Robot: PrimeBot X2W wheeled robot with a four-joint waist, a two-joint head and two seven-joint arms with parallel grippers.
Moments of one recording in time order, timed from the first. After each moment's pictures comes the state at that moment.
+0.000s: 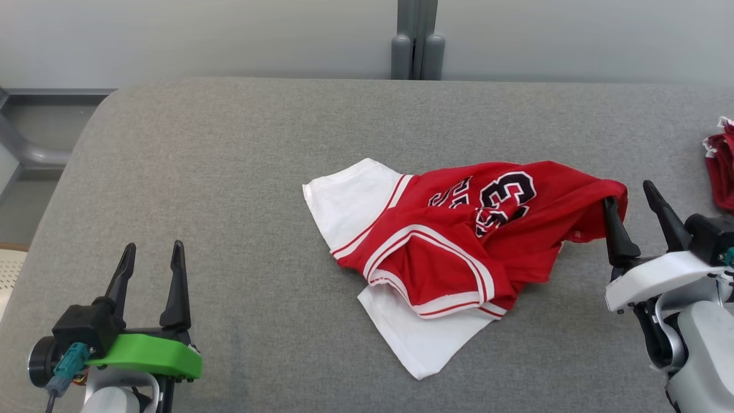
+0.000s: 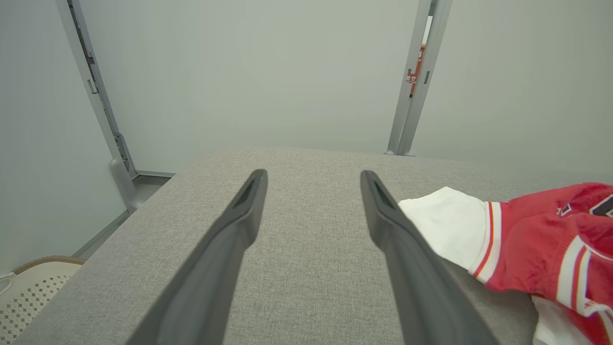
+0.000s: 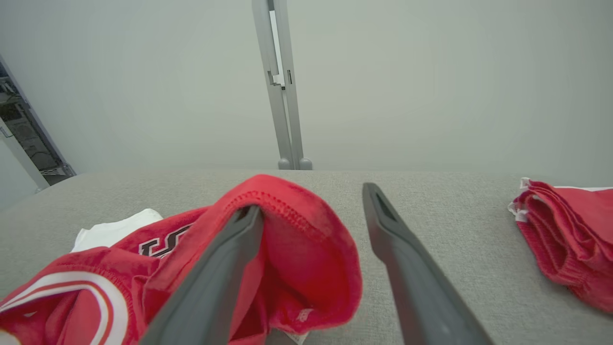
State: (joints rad) left arm -0.11 0.21 -0.10 0.23 -0.35 -0.05 -0.26; right arm -0.30 -0.32 0.11 0.41 0.41 0.13 -0.26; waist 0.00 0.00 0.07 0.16
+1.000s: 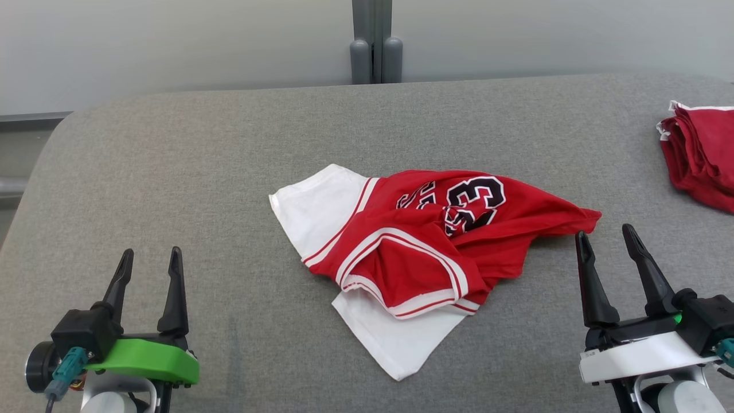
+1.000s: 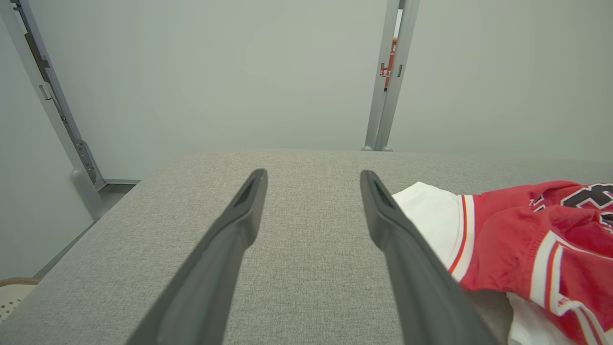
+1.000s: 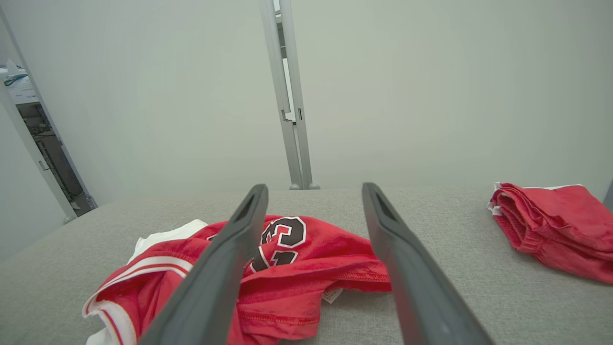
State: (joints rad) left arm -0.10 0.23 -0.11 0.23 -0.36 -0.04 -0.26; right arm 0.04 -0.16 0.05 -0.05 0.27 0.13 -0.26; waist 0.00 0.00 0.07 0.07
